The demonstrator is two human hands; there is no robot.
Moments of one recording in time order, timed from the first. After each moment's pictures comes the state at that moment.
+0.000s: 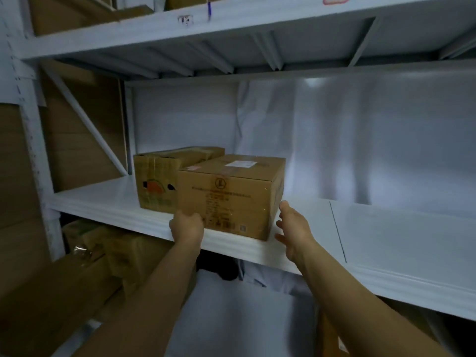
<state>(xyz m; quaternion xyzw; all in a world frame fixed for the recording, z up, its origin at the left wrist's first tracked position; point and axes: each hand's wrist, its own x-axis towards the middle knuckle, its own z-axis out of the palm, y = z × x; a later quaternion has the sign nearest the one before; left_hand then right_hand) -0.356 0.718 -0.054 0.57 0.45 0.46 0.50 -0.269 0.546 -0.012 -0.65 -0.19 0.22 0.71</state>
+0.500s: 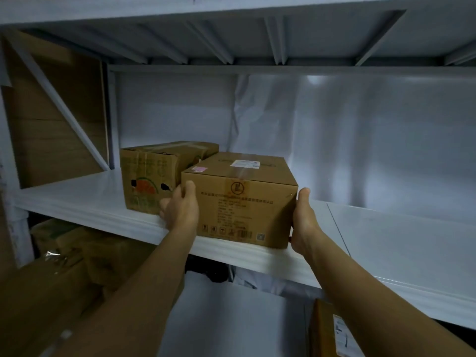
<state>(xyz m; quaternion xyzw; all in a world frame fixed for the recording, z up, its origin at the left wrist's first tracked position) -0.344 0.753 -0.023 0.58 0.44 0.47 0.50 -0.248 0.576 0.002 -0.63 -0.12 0.22 0.74</state>
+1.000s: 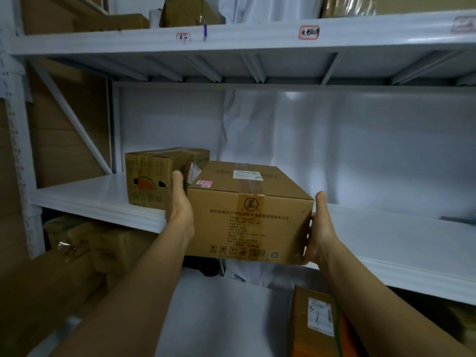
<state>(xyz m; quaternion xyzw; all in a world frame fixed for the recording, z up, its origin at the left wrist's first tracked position) -0.399 0.649 -0.005 0.40 0.32 0.42 0.75 -0.276 0.448 0.000 -0.60 -0.09 0.28 0.74</state>
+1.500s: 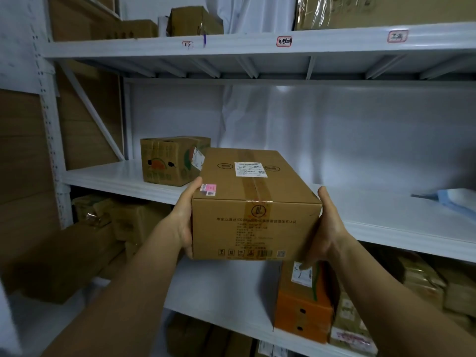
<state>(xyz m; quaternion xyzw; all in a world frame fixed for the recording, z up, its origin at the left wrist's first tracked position) -0.501 0.539 -0.027 0.50 0.38 0.17 0.76 -0.339 0.334 -0.027 -0.58 -0.06 0.40 0.71</state>
